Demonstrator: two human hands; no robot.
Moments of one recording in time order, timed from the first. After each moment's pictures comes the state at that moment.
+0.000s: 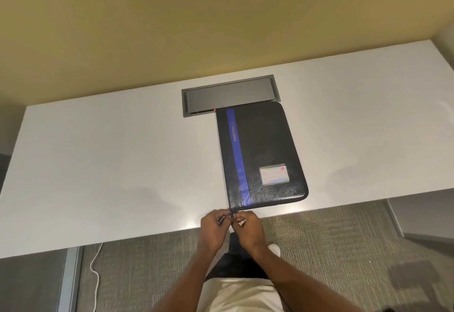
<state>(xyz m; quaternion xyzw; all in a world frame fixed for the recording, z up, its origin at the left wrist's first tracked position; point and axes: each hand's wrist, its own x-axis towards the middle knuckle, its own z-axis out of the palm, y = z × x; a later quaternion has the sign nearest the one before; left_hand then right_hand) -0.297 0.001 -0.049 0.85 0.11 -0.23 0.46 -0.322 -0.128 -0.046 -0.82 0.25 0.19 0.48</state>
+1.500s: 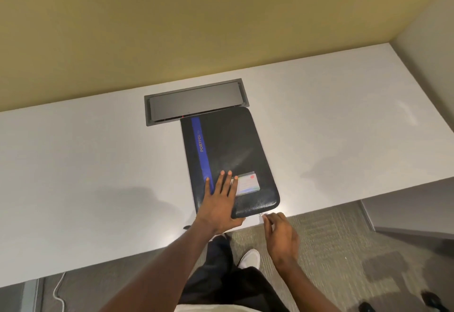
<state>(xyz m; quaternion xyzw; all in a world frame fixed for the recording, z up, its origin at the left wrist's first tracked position) -0.214 -0.113 -0.075 0.91 -0.33 -0.23 0.01 -0.353 -0.276 -0.056 -0.90 0.34 0.08 0.25</state>
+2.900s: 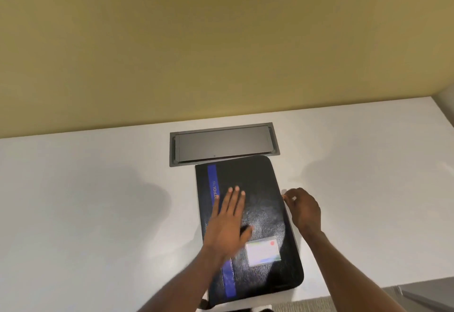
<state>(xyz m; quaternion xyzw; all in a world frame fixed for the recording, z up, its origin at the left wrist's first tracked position) -0.101 -0.093 -0.050 0.95 -0.25 -0.17 0.10 -0.112 -0.349 -0.067 -0.93 0.25 0.03 0.28</state>
